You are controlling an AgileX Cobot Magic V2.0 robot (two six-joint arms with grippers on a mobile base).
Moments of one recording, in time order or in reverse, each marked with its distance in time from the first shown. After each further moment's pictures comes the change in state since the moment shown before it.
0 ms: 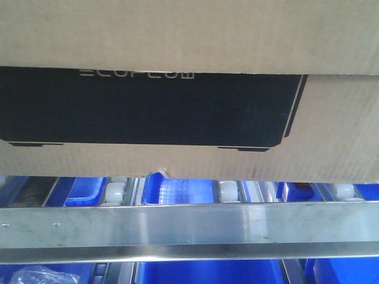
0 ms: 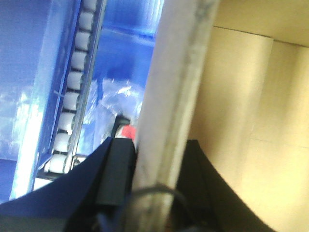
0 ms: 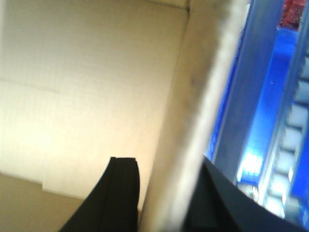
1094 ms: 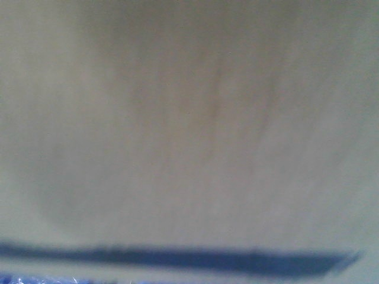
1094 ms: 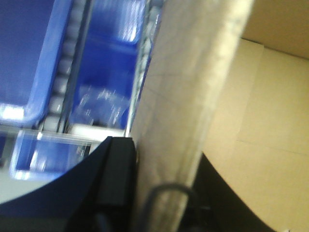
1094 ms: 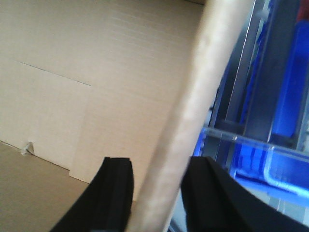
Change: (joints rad) left arm -0.002 -0.612 0.482 -0.102 -0.109 0.049; right arm 0.141 -0.705 0.517 -0.021 -0.069 0.131
